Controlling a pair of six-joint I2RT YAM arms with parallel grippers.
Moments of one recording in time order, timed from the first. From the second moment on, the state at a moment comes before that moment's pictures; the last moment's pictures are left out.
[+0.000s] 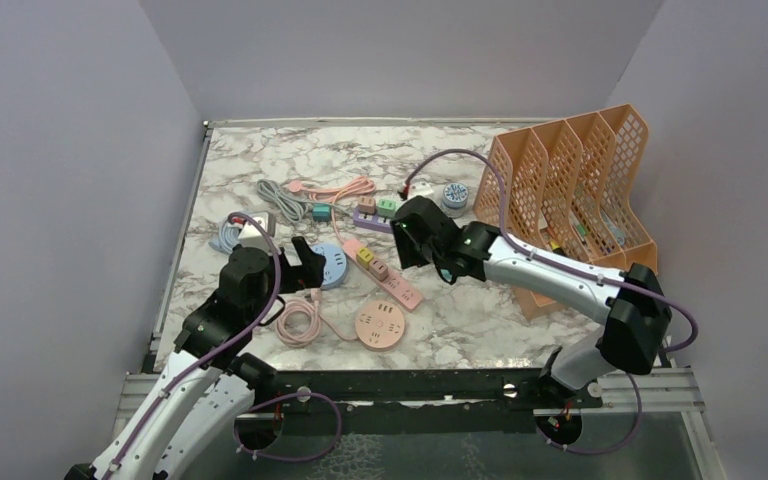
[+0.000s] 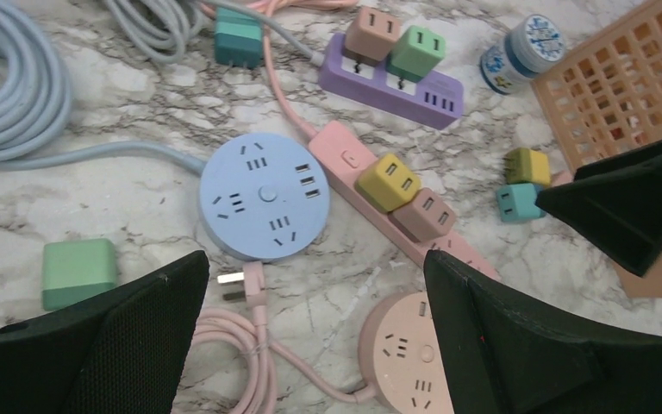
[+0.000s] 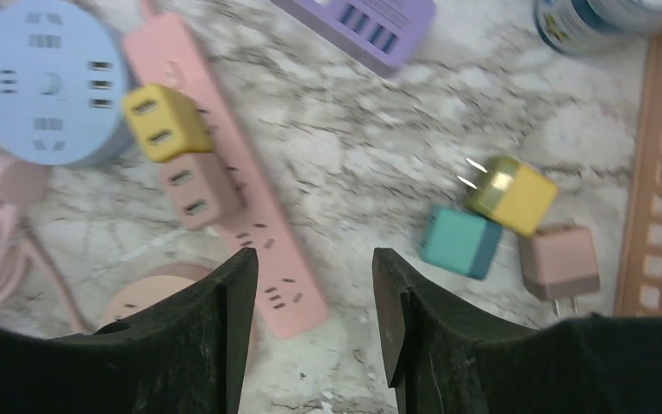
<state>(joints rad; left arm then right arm) -0.51 0.52 0.64 -0.56 -0.22 -0.50 0.95 1.53 1.23 -0.51 0.37 0.42</state>
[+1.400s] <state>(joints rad) -0.51 0.67 0.55 -0.19 0.17 -0.67 0.69 1.61 0.93 -0.34 0.34 0.46</state>
